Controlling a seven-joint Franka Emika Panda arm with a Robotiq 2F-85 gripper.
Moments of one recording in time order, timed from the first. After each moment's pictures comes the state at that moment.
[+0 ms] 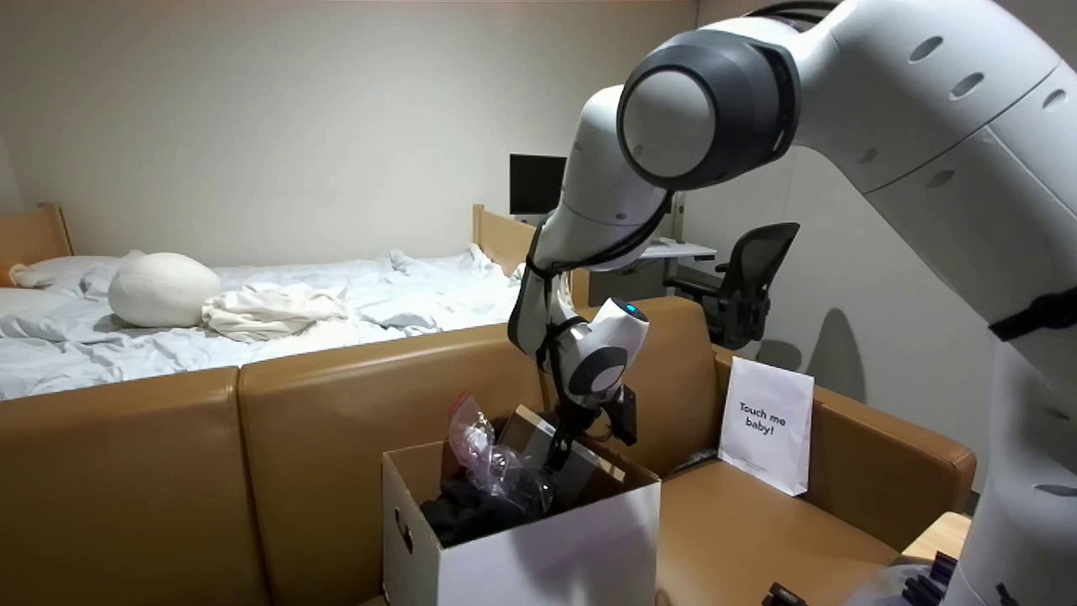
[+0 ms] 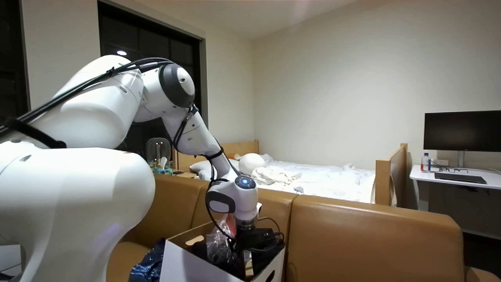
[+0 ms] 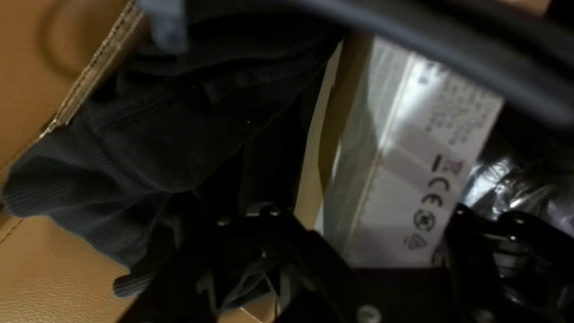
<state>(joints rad) 0.59 0.79 -0.42 -2.04 1.71 2.76 -2.14</state>
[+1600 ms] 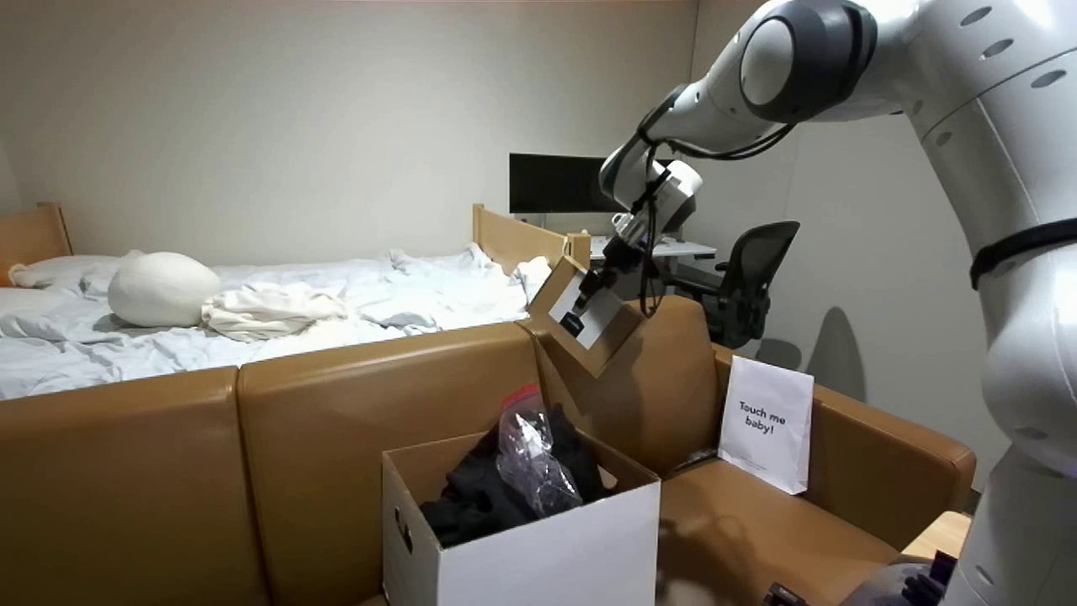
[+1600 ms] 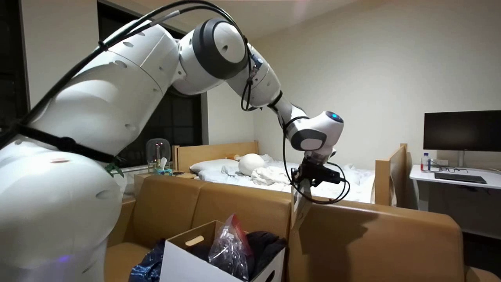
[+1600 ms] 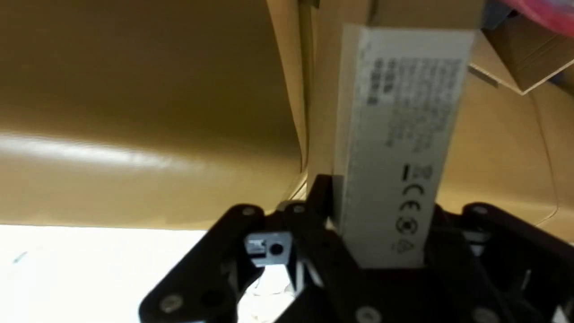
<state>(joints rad) -0.14 0.59 -0.19 -1.61 0.89 2.27 -1.26</state>
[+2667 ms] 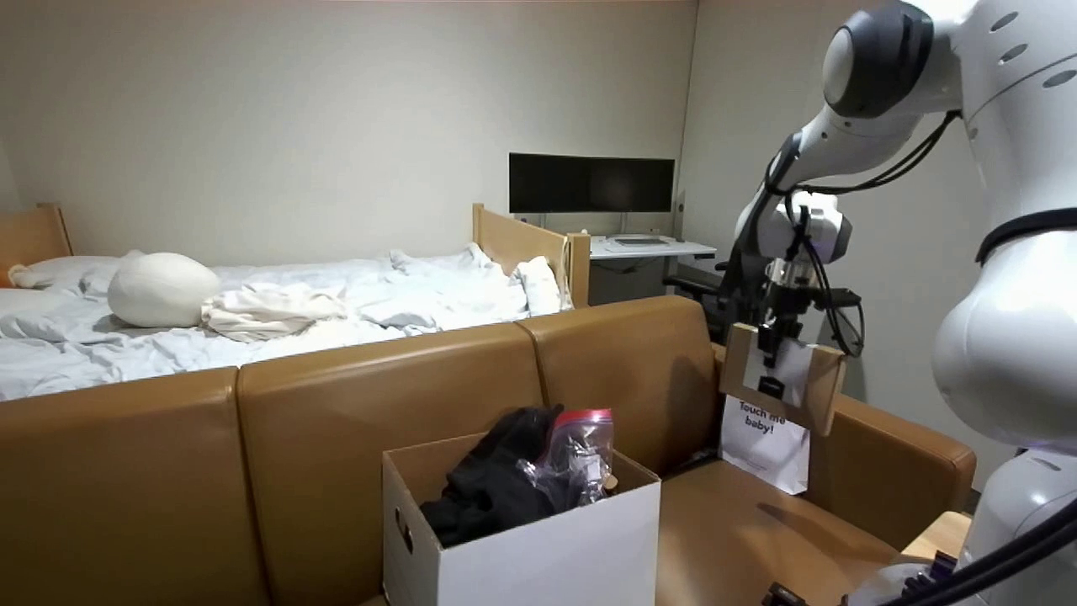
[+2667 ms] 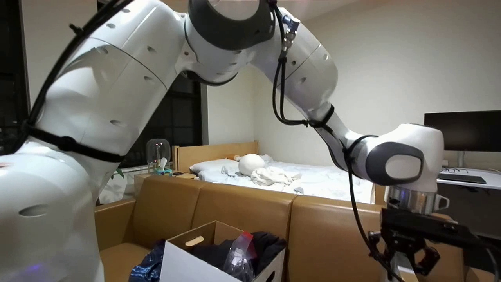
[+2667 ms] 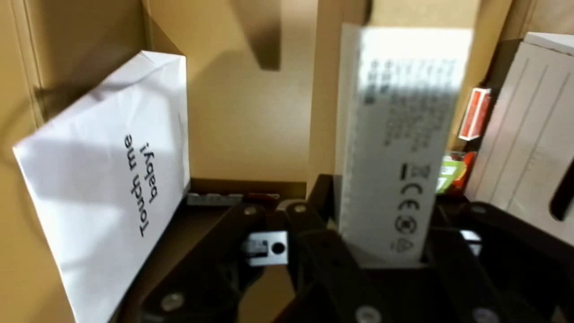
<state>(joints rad) -0.52 0.56 -0.26 -1.86 0.30 2.31 -0.98</state>
